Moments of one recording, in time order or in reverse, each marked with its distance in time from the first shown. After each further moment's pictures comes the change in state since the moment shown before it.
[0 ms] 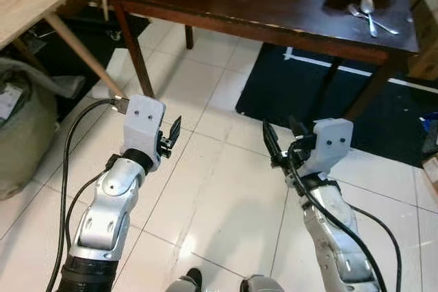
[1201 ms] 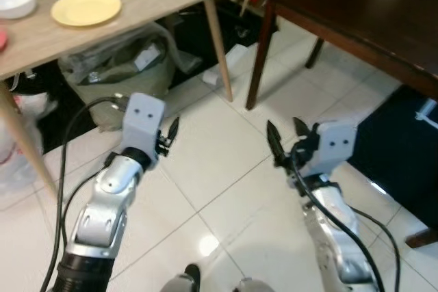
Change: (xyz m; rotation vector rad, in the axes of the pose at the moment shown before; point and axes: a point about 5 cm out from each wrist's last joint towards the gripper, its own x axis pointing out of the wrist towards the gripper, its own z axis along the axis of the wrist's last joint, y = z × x) left arm 0.000 0.004 -0.002 0.020 0.012 0.023; right arm 0.000 0.000 -0.004 0.005 0.008 -0.006
